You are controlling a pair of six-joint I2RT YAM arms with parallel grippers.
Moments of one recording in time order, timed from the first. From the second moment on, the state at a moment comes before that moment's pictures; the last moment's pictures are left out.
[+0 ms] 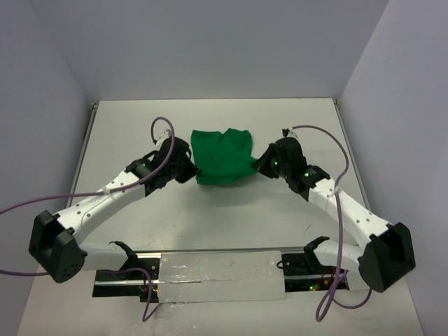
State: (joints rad) left arm -0.71 1.30 1.04 -0.53 -0.21 -1.17; right arm 0.47 1.15 0.83 -0.27 0.03 0.84
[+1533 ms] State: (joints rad) left arm -0.44 1.53 1.23 -0.36 -0.23 -0.79; right arm 0.30 1.54 1.17 -0.29 0.04 0.61
